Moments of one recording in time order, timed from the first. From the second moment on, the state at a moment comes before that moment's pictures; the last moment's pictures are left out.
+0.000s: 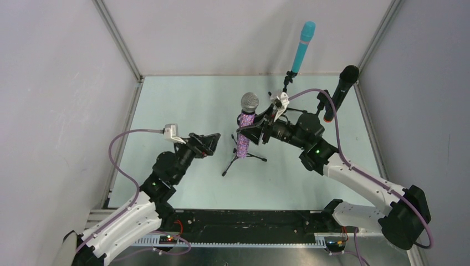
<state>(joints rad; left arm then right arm) -0.65 0.60 0.33 0.32 -0.21 -0.69 0.74 1.13 0.85 0.41 -0.44 0.39</state>
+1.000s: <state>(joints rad) -0.65 0.72 0.22 0.22 -0.42 -0.79 0.61 1.25 0.99 0.48 -0.20 0.22</state>
